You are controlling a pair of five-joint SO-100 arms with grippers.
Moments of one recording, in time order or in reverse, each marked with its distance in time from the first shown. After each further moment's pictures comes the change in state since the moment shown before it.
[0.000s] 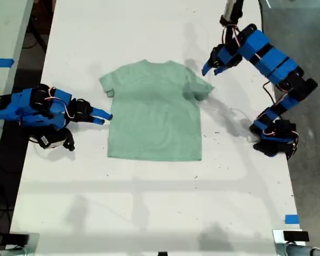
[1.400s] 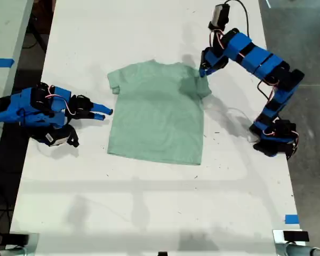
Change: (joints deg) arm 0 -3.9 0.0 0.0 0.0 0.0; arm 1 -3.3 -12.1 -7.0 -7.7 3.2
